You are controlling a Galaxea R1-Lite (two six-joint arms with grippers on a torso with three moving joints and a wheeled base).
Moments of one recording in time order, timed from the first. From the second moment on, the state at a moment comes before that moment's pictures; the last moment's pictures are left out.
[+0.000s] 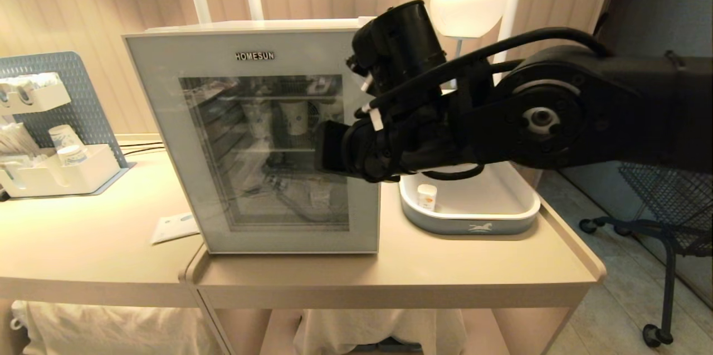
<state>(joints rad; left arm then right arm) 0.00 0.00 0.00 0.00 0.00 -0.01 0.85 2.05 -1.91 0.40 -0.06 0.59</state>
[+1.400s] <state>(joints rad) 0.00 0.00 0.00 0.00 0.00 -0.01 0.05 0.30 -0.72 0.31 -0.94 -0.04</state>
